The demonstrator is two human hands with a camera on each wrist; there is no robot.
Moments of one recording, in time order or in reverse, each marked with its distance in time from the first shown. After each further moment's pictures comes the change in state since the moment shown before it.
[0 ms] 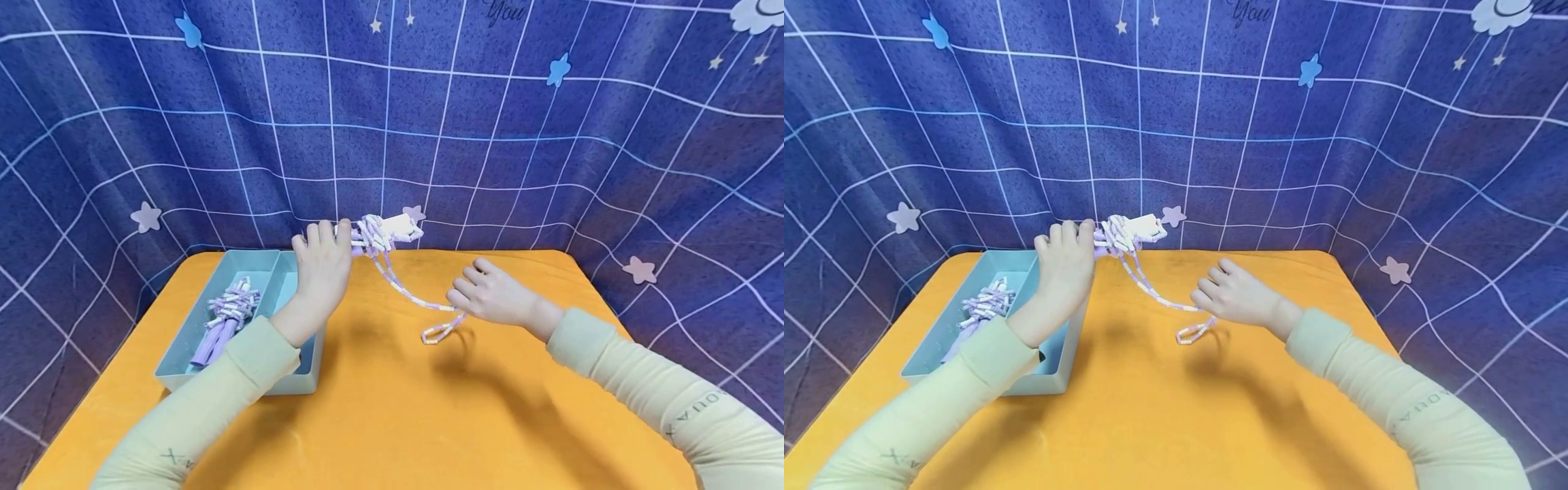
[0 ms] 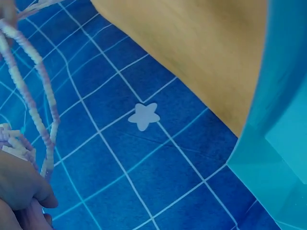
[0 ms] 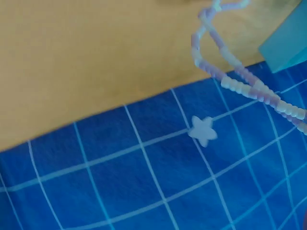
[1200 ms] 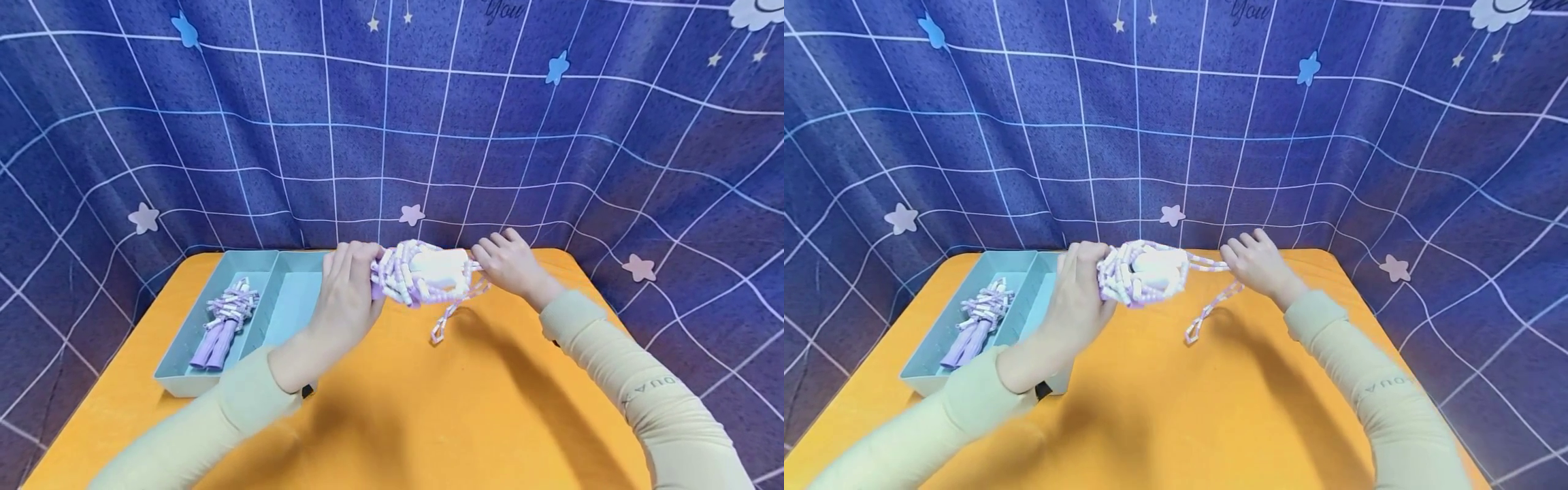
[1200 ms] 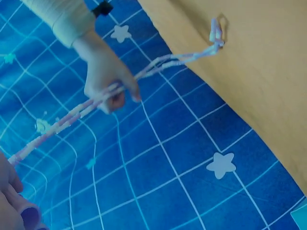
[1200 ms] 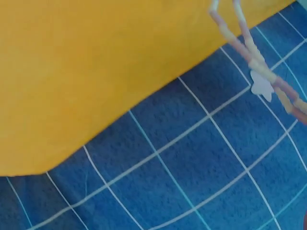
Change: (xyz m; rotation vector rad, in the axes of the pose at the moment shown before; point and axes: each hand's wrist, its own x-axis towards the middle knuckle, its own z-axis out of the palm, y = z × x) left_hand -0.008 0.043 -0.073 -0.640 0.169 0.160; right_hand -0.041 0.041 0.036 -0.093 -0.020 0.343
